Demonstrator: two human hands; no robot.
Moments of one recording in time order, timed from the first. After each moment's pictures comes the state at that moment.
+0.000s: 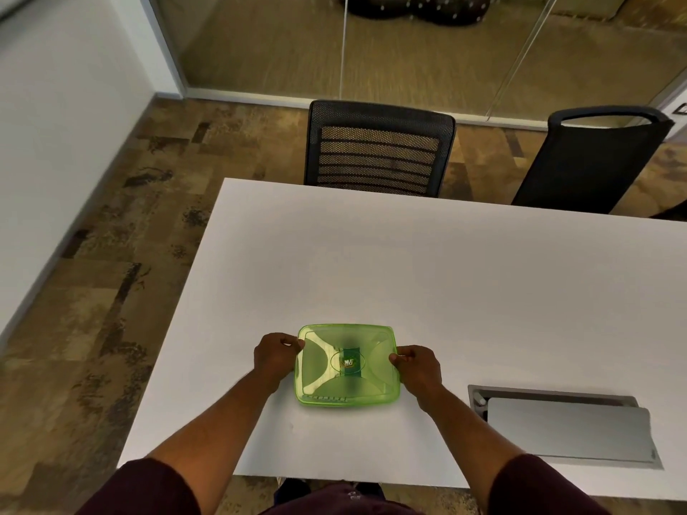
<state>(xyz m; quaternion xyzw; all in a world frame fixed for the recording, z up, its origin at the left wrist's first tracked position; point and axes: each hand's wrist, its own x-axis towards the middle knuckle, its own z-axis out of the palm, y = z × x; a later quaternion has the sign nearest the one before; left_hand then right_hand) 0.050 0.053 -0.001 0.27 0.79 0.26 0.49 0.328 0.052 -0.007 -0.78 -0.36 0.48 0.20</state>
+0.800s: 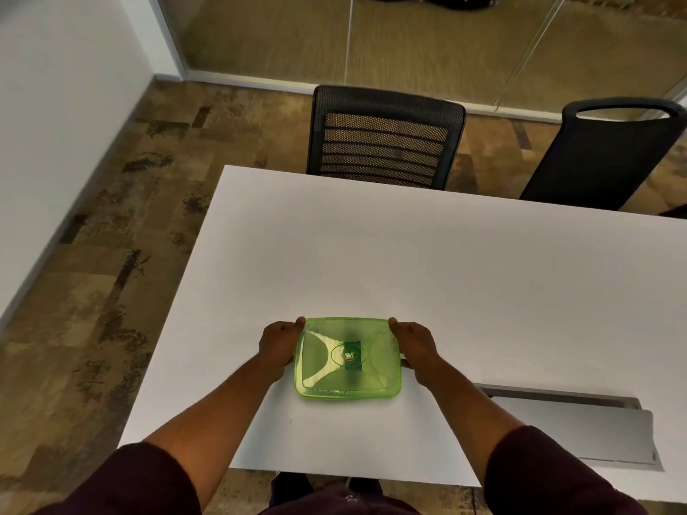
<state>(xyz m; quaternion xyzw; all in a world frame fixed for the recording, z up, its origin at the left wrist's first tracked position) 0.054 0.071 -0.014 0.16 0.76 0.30 0.56 0.319 0.093 -0.001 -0.76 -0.30 0.54 0.21</state>
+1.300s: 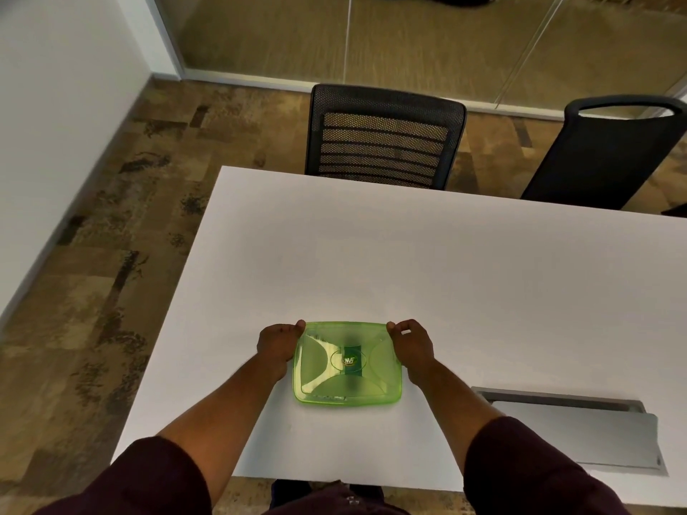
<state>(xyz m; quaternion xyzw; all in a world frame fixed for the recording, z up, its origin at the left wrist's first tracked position) 0.054 0.082 -0.027 0.14 0.77 0.31 0.54 0.312 0.101 -0.023 -0.78 -0.35 0.47 0.21</state>
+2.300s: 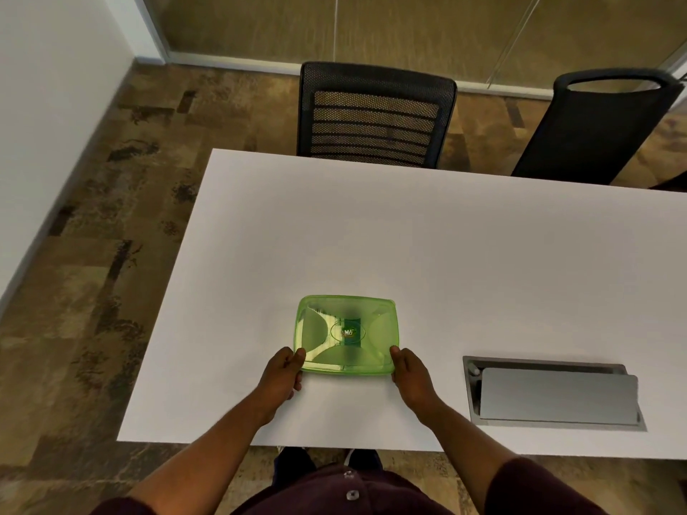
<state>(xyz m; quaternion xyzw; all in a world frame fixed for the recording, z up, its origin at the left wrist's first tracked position) 0.064 -0.025 -0.020 0.28 0.70 0.22 0.62 0.331 -0.012 -0.027 -0.74 -0.42 0.49 0.17</state>
